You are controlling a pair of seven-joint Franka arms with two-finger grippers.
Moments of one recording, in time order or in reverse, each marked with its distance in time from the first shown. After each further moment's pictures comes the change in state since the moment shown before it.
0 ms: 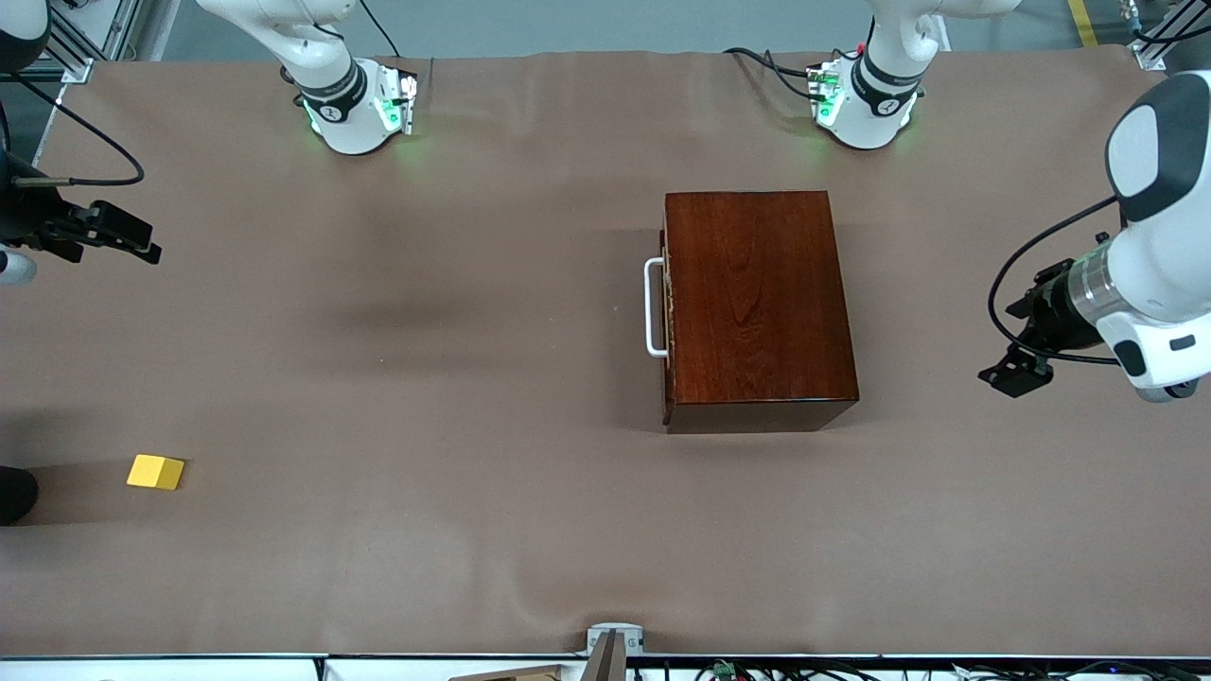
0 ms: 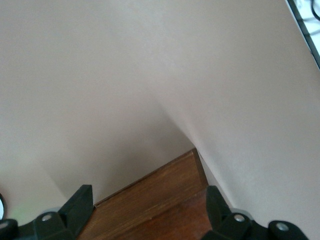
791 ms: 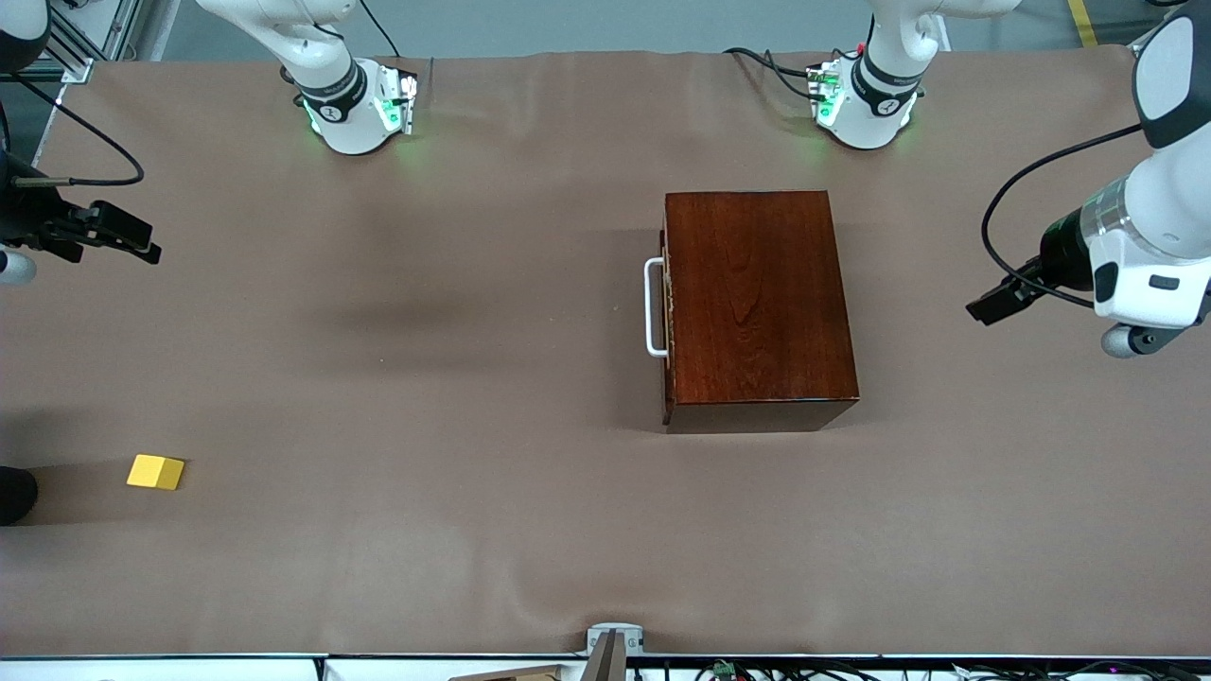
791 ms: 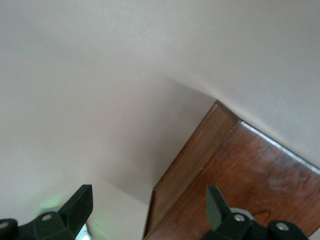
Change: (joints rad) left arm 0.005 -0.090 -0.014 -0.002 0.000 -0.178 0.428; right arm 0.000 0.000 0.000 0.000 0.000 0.000 0.000
